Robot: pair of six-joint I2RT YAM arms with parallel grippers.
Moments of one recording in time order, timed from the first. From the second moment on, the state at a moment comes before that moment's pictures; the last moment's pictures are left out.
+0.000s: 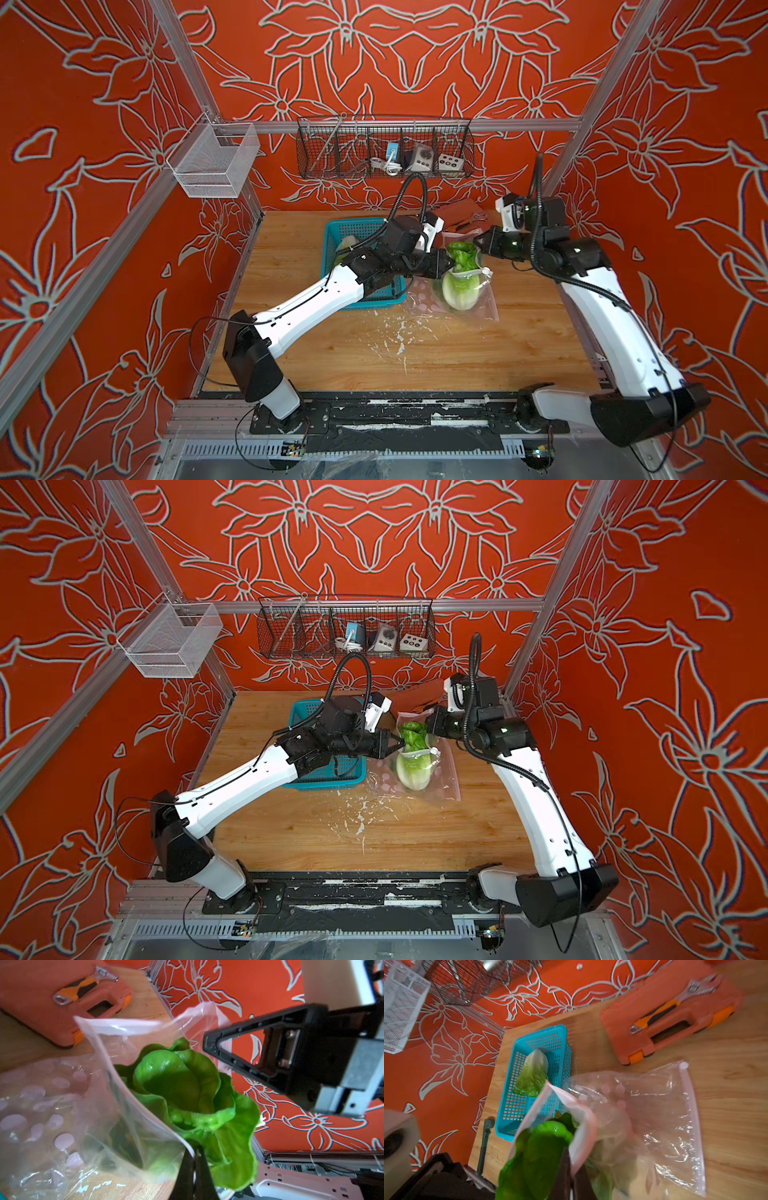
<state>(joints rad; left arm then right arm) -0.77 1.61 1.51 -0.38 0.35 -0.63 0.27 1.29 1.45 -0.86 -0.35 0.43</state>
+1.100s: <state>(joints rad) -0.64 1.55 1.39 -0.29 0.36 -0.71 0.75 1.02 1.24 -0.91 0.04 0.25</state>
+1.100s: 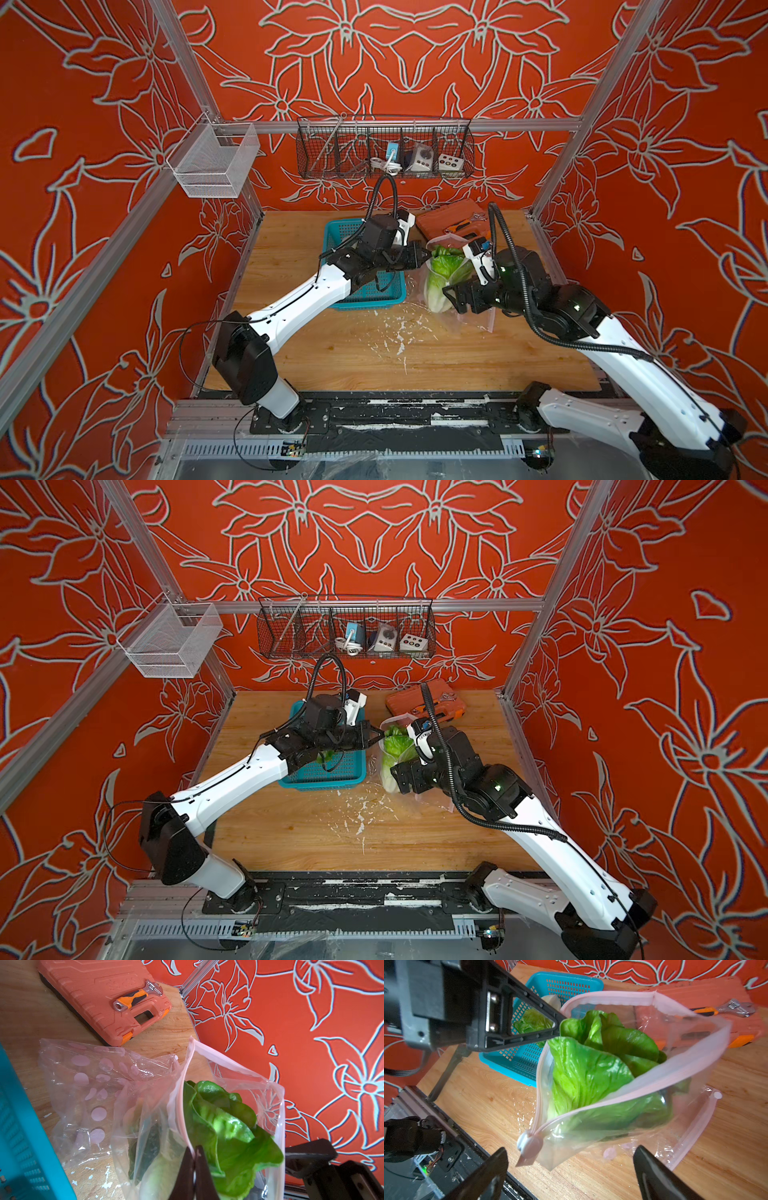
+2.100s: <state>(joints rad) -0.64 1.31 1.34 -0.25 0.39 -0.75 0.84 1.26 1.62 -1.03 0.22 -0.06</state>
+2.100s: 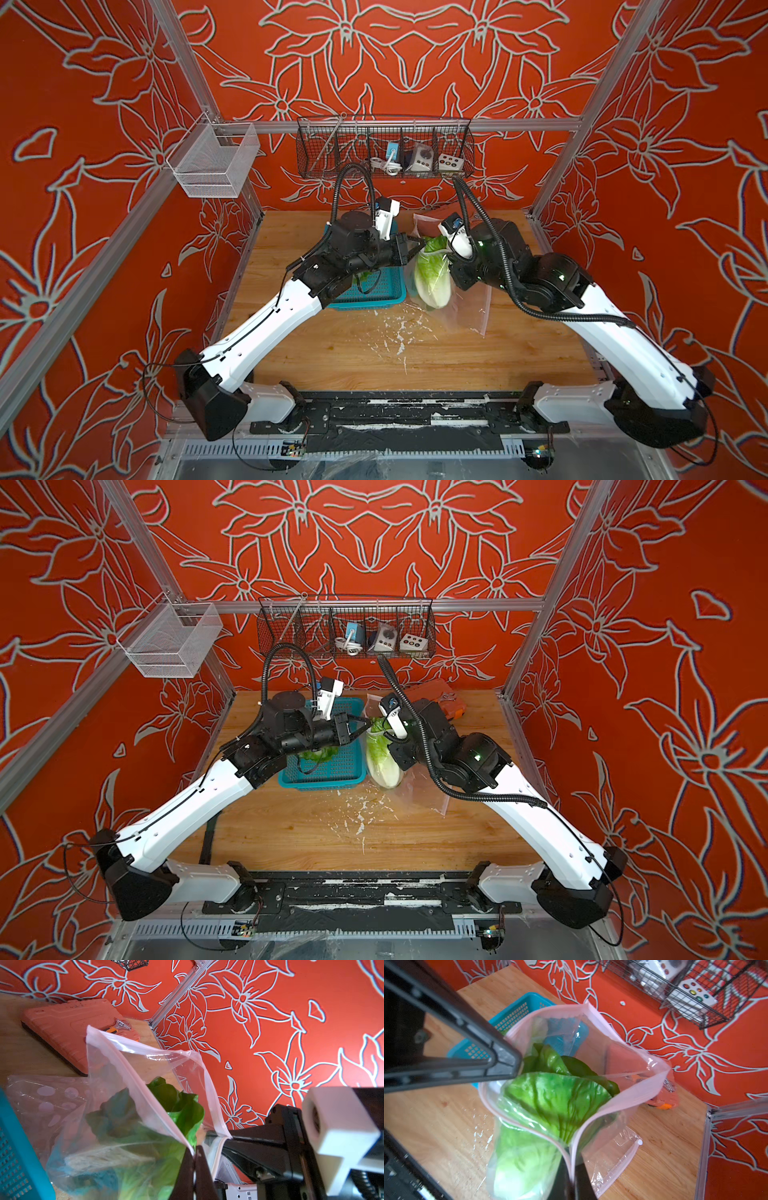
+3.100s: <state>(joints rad) -0.35 1.54 0.92 0.56 0.85 -0.79 0.56 1.11 1.24 -0.75 -0.03 -0.20</state>
